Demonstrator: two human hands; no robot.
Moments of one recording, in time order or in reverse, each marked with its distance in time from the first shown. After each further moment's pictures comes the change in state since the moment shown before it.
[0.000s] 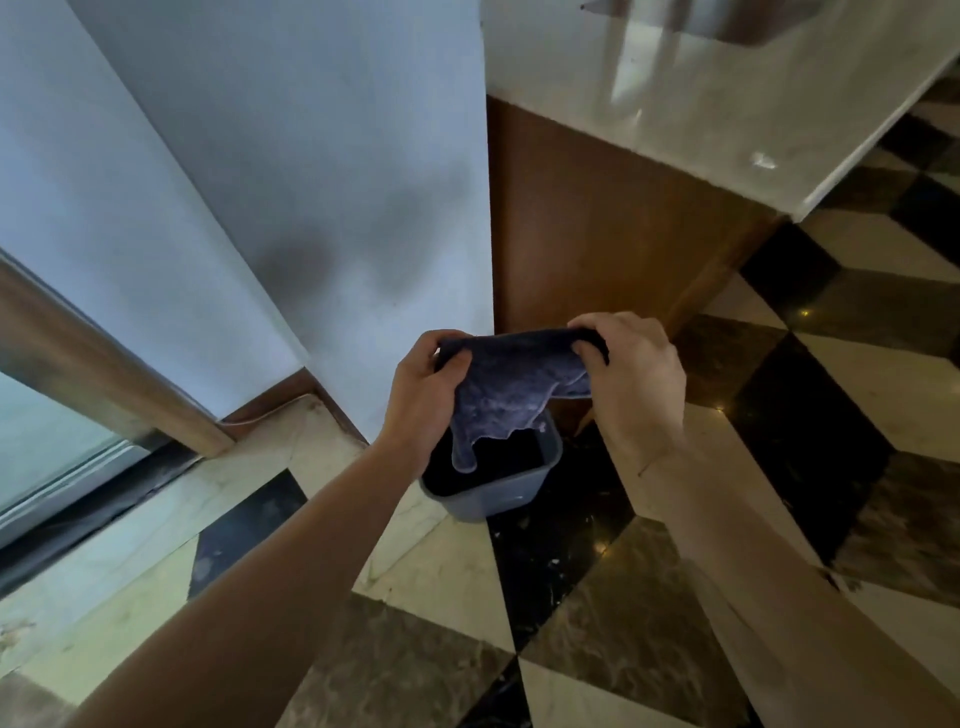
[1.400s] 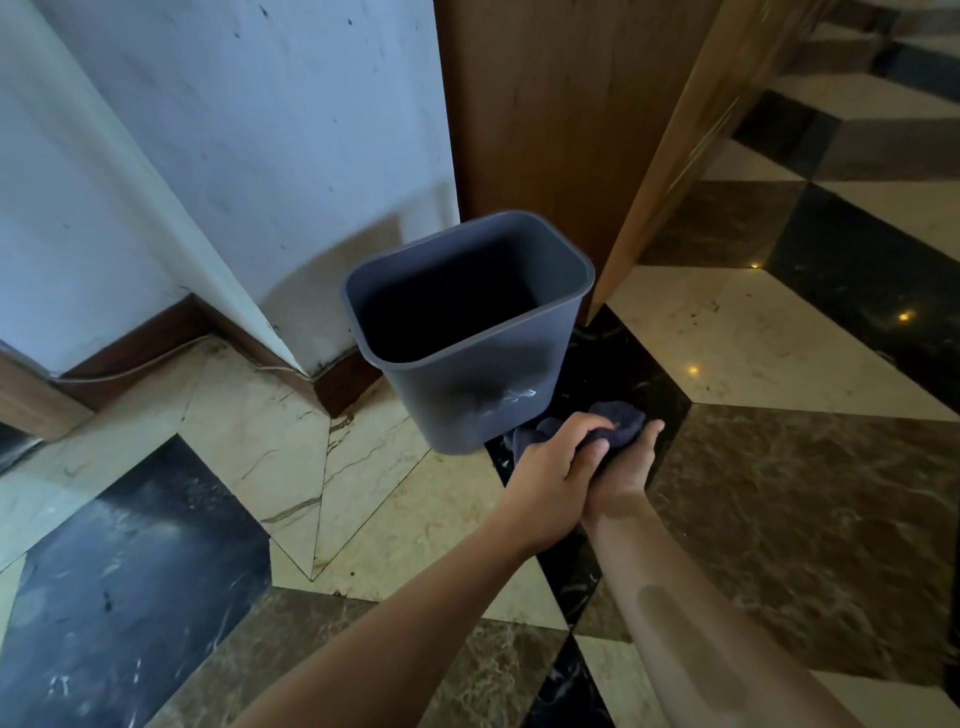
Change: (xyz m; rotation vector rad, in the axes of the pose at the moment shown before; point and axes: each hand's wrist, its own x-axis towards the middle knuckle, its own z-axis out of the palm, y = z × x) left_hand -0.061 -0.456 0.094 0.335 -0.550 0.264; right_hand -0.265 0.173 0.376 1.819 0.279 1.328
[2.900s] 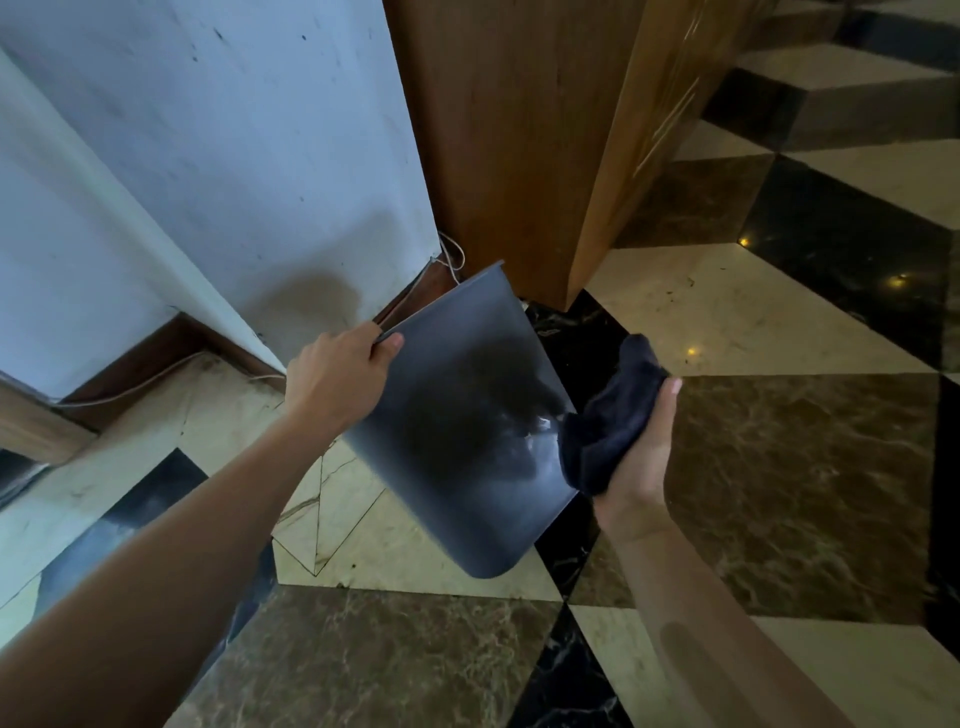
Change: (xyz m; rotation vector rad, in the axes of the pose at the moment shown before) left_hand 0.030 -0.023 -0.165 0.981 0.311 -0.080; right_hand -0.035 -0.016 -0.037 -0.335 -0.122 -0.405
